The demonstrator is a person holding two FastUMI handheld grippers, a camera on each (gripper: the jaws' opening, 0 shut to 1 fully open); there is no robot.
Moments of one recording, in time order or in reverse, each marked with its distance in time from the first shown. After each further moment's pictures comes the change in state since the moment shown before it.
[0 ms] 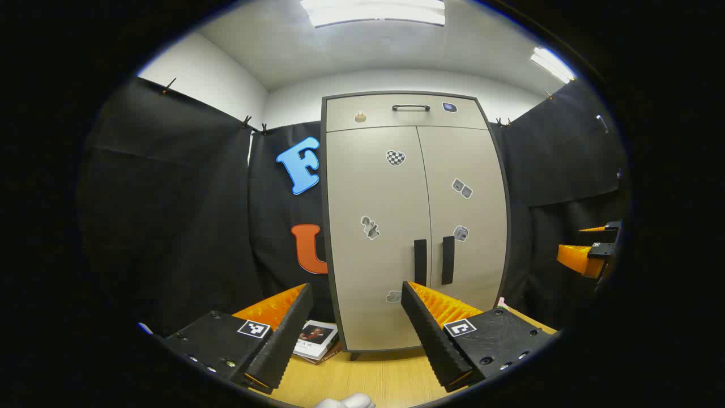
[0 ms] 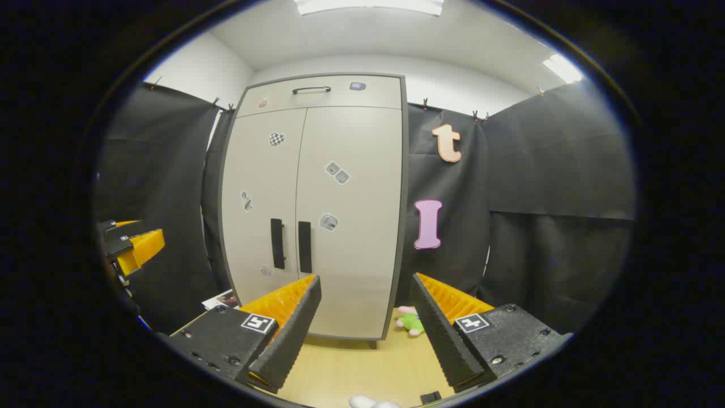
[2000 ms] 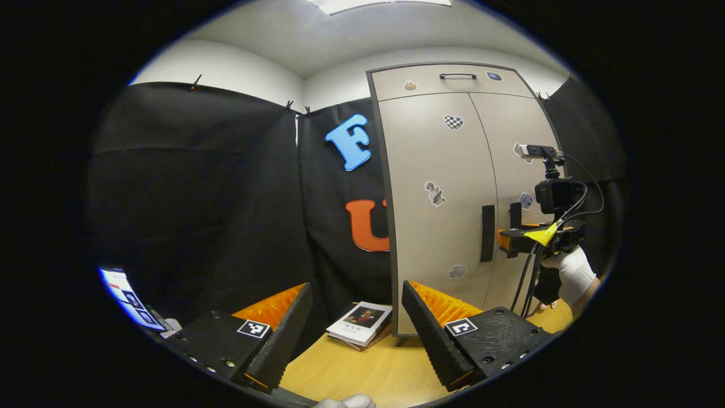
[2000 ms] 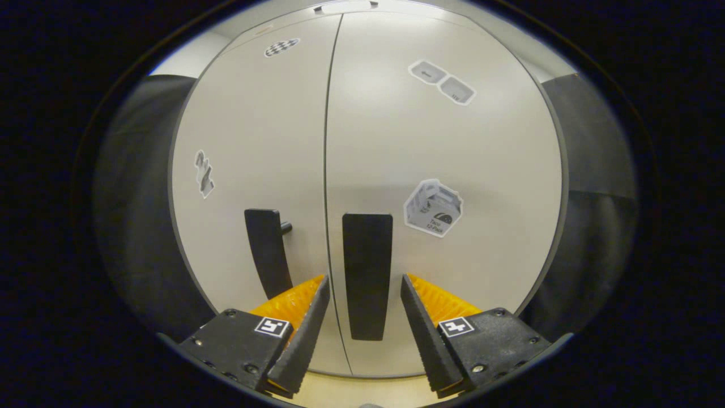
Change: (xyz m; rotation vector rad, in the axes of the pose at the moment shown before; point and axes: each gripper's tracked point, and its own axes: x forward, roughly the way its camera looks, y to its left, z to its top) left arm -0.002 0.085 -0.048 0.039 0.135 0.311; right arm 0.285 0.150 -0.028 0.043 0.097 0.097
